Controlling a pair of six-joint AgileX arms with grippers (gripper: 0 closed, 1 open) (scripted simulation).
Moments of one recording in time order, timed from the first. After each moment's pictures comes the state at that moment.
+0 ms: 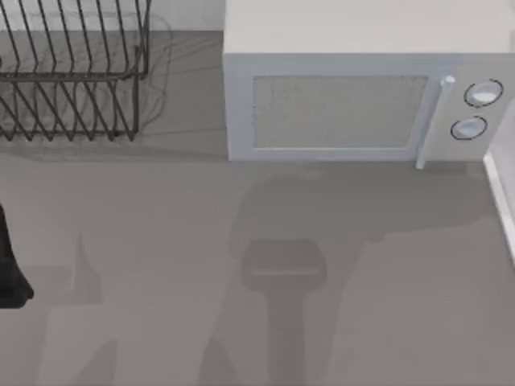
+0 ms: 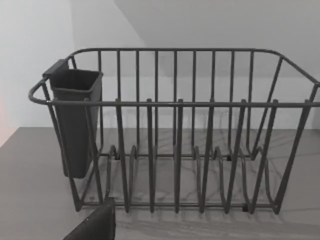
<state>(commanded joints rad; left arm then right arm) 0.00 0.00 0.00 0.00 0.00 0.00 -0.30 2.19 2.22 -1.55 -0.01 -0.28</state>
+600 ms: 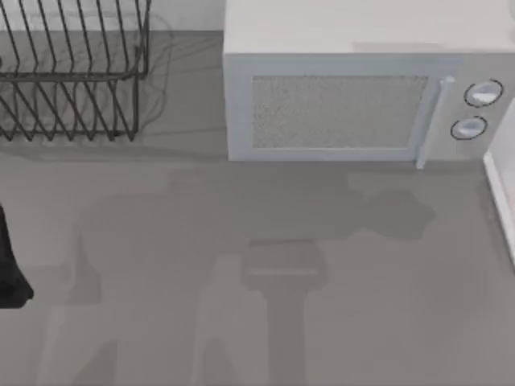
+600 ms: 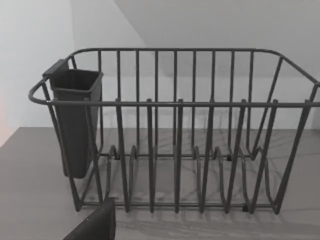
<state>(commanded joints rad) 0.00 0.00 0.00 0.00 0.00 0.00 0.00 2.04 2.00 -1.51 -0.01 0.02</state>
